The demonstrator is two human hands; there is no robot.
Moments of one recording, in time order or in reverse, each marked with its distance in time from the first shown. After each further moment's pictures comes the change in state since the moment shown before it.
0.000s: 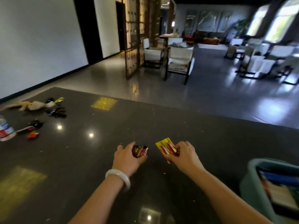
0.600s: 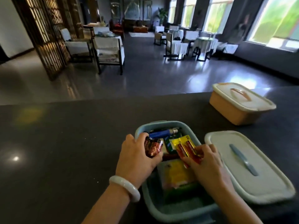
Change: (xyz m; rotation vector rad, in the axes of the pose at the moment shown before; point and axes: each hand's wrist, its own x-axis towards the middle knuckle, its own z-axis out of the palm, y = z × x) left_hand -0.176 0.244 0.173 0.053 -0.180 0.648; right_hand -0.228 0.231 -0.195 -0.037 0.414 0.449
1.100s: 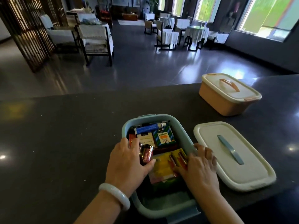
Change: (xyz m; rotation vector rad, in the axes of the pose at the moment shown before) left_hand -0.013 0.005 0.018 0.300 -0.045 0.072; right_hand -0.017 0.020 0.010 -0.346 -0.122 0.003
